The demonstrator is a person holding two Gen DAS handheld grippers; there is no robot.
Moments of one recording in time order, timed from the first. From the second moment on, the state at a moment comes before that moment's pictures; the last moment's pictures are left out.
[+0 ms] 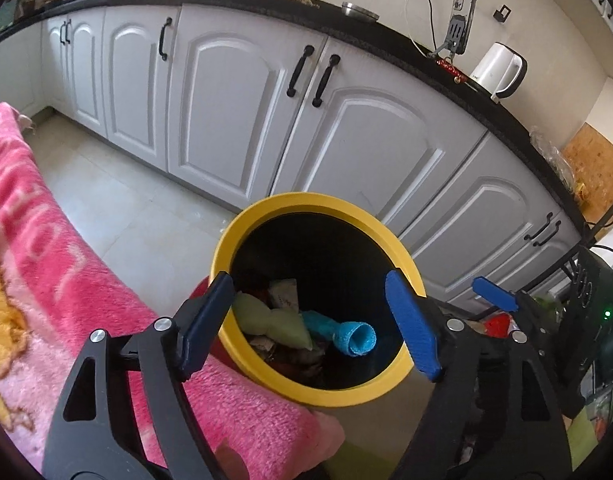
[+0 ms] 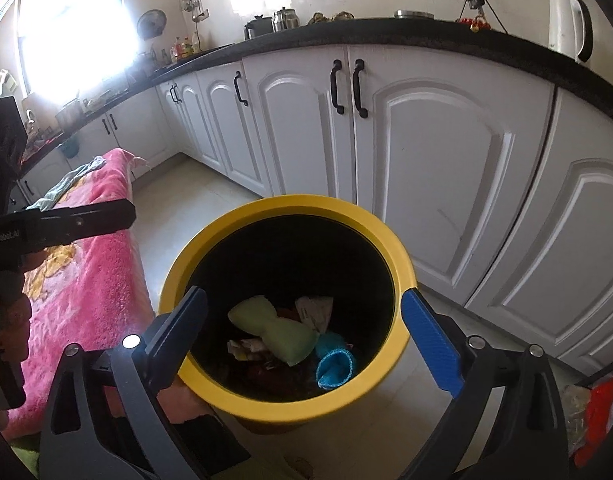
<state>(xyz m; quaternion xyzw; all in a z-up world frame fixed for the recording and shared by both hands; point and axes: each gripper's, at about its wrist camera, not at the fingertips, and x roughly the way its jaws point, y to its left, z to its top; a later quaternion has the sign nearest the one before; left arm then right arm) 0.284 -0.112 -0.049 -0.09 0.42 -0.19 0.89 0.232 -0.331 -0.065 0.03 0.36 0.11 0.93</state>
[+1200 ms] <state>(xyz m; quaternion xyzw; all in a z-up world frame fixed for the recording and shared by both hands) 0.078 -0.039 0.026 -0.06 0.23 -0.06 0.97 0.048 -0.271 0.028 0.00 0.14 0.08 0.99</state>
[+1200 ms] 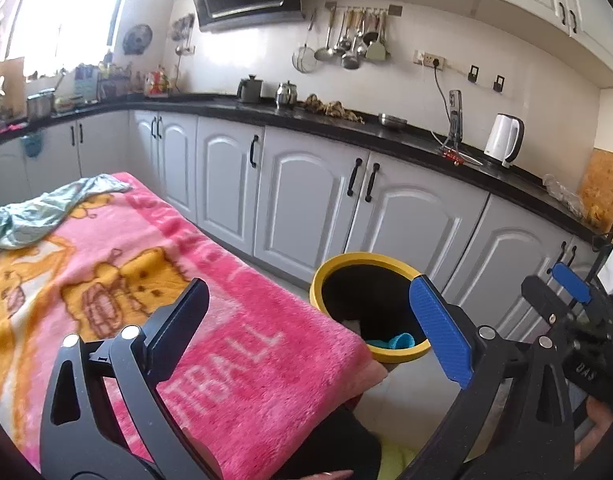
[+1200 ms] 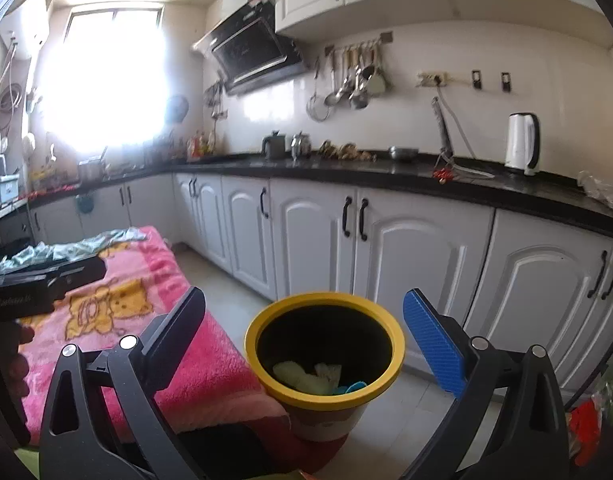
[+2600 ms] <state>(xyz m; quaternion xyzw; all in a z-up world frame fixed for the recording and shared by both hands) 0.043 -0.041 0.003 -0.04 0.14 -0.03 0.99 0.027 -0.260 -0.008 0.01 0.08 0.07 0.99</state>
